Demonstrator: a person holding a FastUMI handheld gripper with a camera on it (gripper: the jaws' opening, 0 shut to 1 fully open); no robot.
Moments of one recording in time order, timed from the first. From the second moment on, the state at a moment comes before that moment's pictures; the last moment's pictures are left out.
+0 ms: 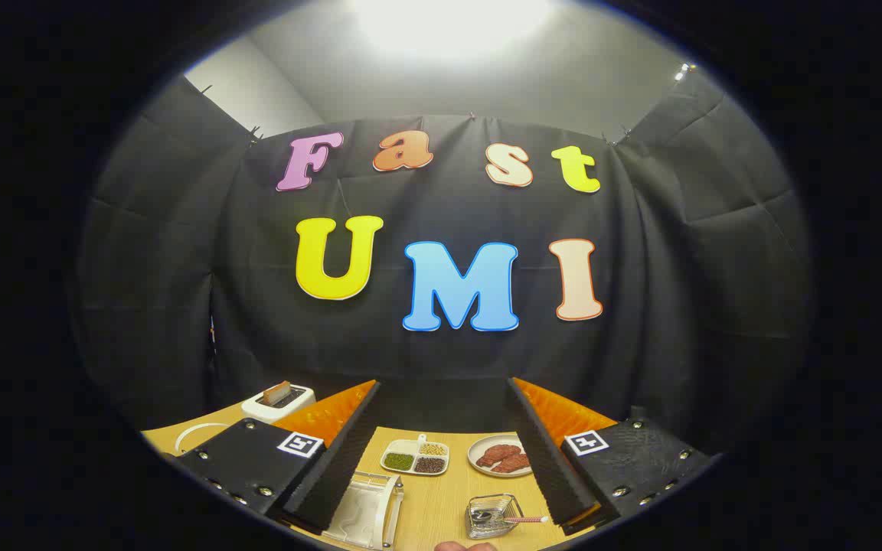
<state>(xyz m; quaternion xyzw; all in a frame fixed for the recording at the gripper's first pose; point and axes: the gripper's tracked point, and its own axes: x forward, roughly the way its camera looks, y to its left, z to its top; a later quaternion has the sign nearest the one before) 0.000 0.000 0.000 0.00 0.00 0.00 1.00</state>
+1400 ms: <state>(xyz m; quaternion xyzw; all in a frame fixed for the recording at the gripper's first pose) 0.030 0.093 -0.122 0.09 0.34 0.07 0.94</state>
